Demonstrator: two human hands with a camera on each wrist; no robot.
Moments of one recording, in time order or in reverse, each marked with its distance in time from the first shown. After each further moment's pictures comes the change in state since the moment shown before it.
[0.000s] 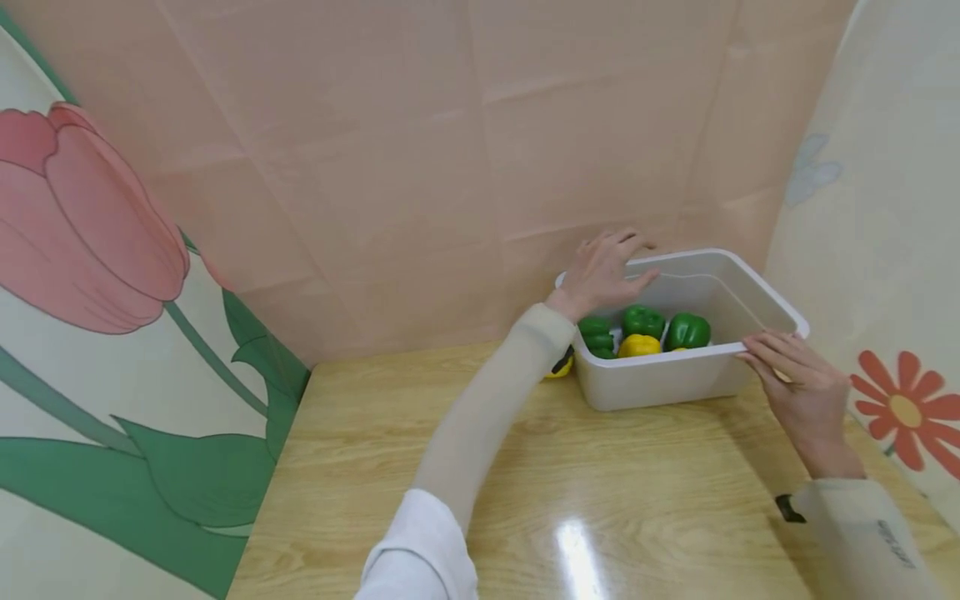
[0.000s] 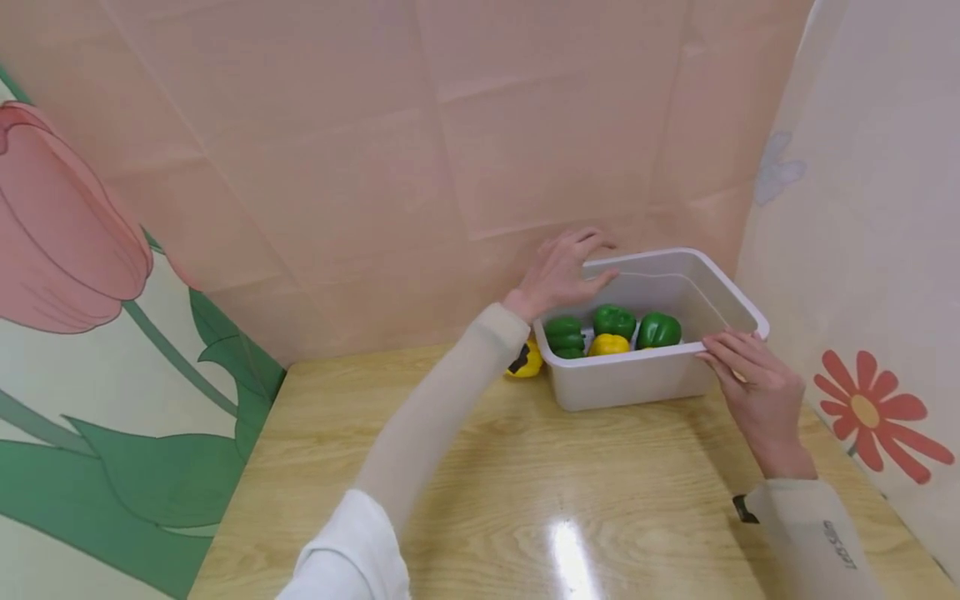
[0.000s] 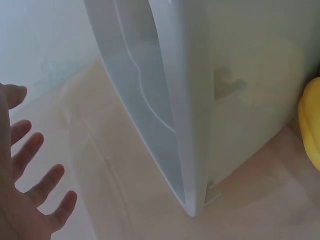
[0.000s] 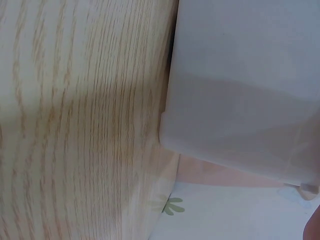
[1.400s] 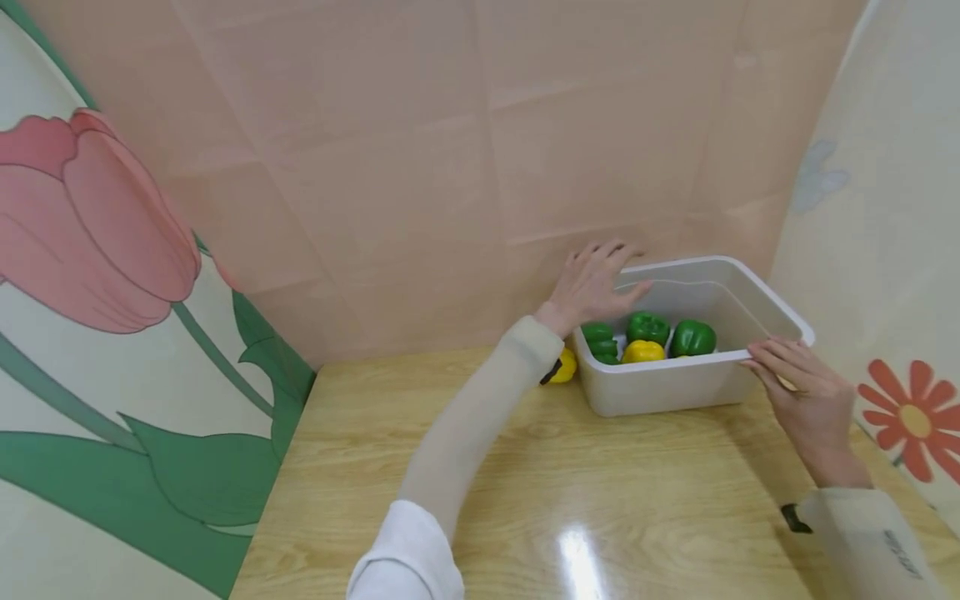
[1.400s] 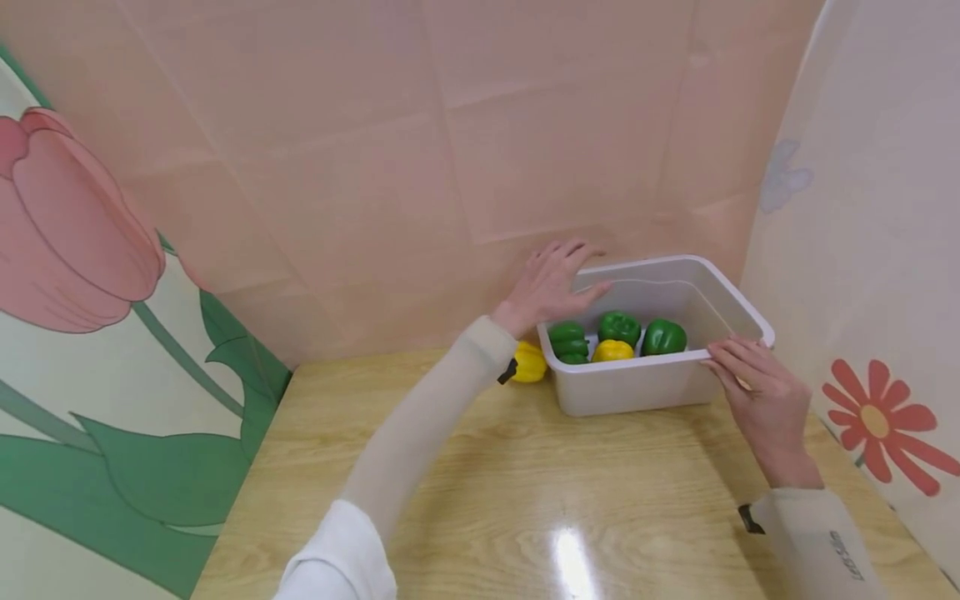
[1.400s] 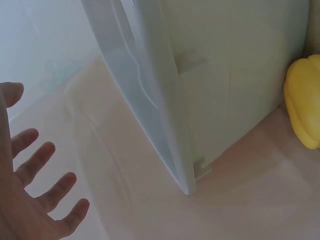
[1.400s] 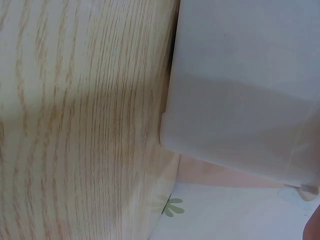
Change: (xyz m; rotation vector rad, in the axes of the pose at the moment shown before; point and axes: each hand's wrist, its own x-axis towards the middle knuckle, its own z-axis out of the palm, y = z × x) left_hand -0.022 -0.014 -0.003 0.031 -0.011 -0.010; right_hand -0.002 0.007 0.005 -0.022 -0.005 -0.004
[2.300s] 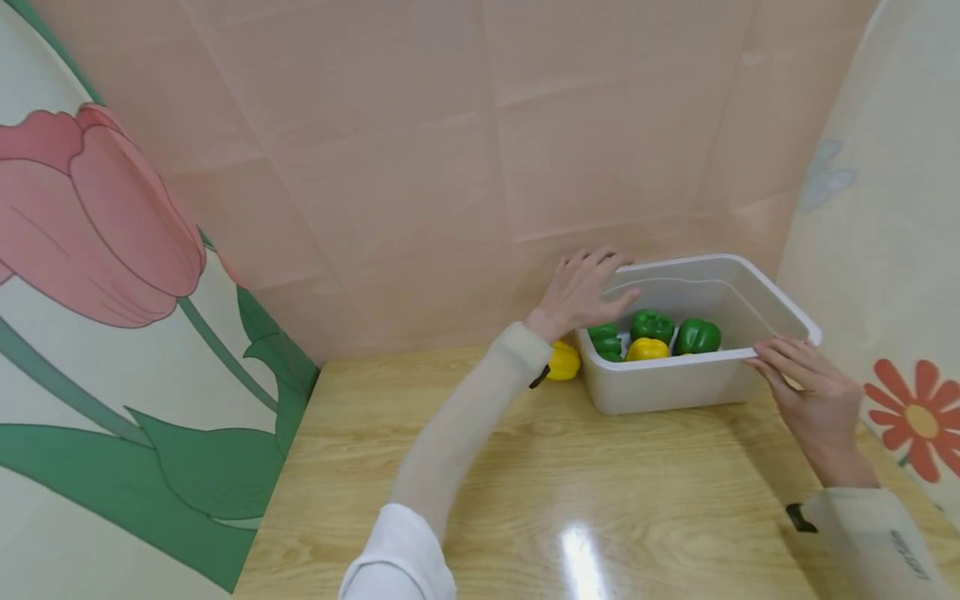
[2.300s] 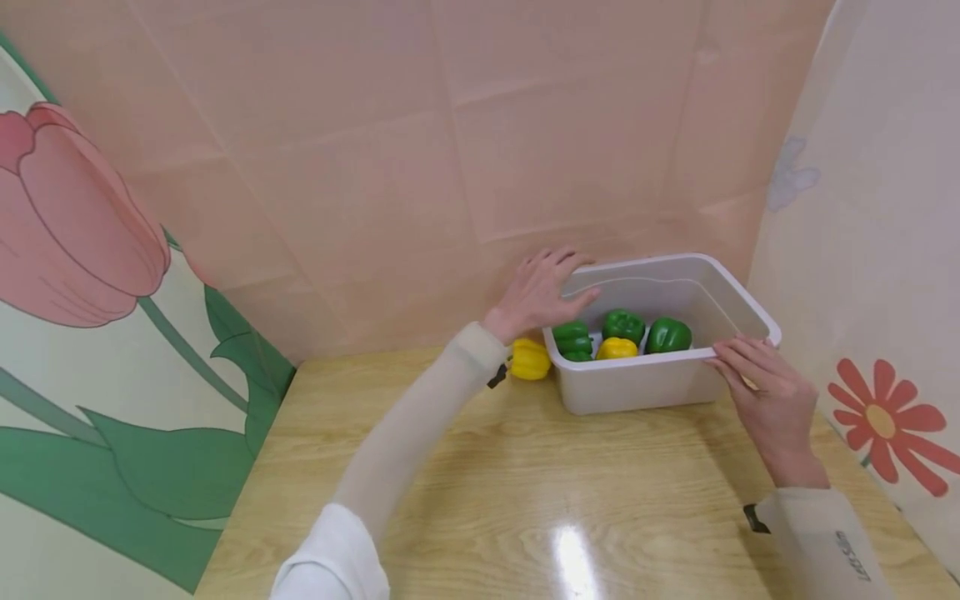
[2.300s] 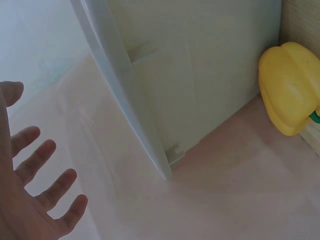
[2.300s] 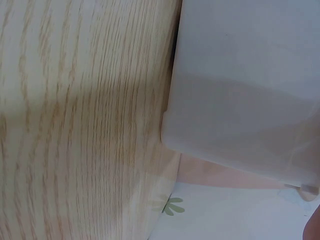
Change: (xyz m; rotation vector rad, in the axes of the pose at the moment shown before) left_hand -0.016 -0.015 0.003 0.006 -0.006 0.031; right_hand 0.003 -0.001 0.000 -0.001 0.025 -0.020
